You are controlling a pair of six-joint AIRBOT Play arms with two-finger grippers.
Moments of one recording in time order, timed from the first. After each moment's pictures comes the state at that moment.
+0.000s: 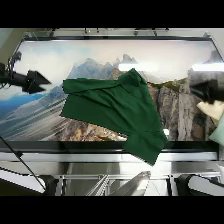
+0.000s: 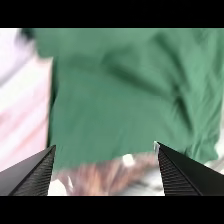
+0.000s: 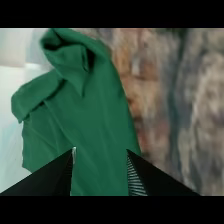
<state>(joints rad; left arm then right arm) 0.42 -1.79 1.62 -2.32 1.60 1.98 -0.66 -1.29 0.93 -0.47 1.28 0.97</state>
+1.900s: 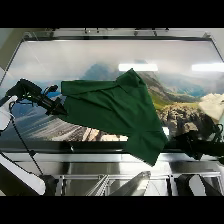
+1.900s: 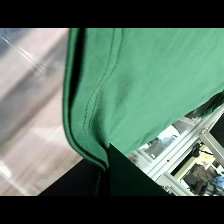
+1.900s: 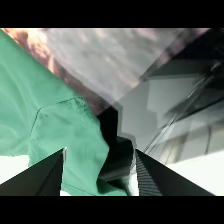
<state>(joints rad) 0.27 -1.99 1.46 -2.19 1.65 2.00 -0.77 -0.84 0.24 -0.82 1.24 1.33</state>
